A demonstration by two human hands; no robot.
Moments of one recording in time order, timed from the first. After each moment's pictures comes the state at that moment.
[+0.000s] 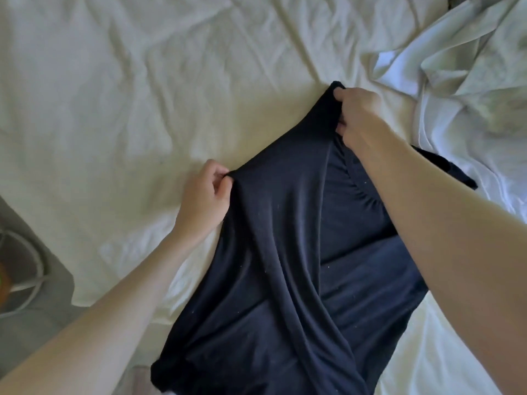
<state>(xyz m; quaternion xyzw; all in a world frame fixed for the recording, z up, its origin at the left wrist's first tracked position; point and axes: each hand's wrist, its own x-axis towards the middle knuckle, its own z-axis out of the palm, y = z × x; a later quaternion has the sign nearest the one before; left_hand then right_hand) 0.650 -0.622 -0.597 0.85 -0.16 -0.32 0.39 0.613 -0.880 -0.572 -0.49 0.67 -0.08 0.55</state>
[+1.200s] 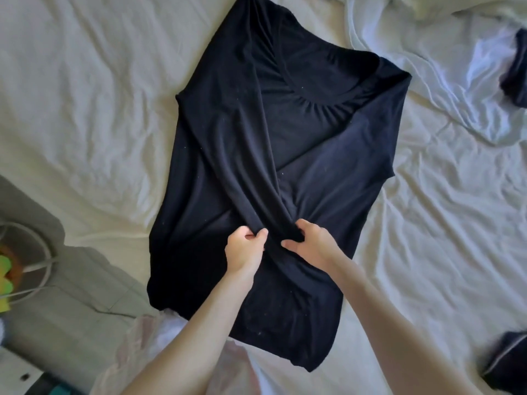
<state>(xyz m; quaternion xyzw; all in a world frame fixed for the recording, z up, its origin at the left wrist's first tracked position) 0.413 -0.563 -0.549 0.76 0.13 -0.55 0.33 0.304 -0.663 -0.551 -0.70 0.49 0.32 0.41</state>
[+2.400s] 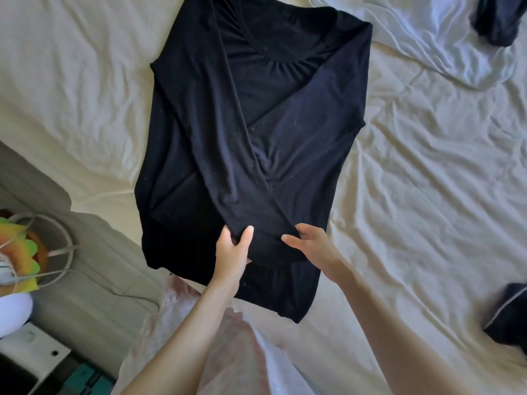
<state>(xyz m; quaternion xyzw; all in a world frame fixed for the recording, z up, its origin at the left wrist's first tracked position) 0.327 -0.491 -0.525 0.72 0.12 -0.52 0.44 0.203 -0.605 -0.520 -0.51 0.56 0.16 0.63</state>
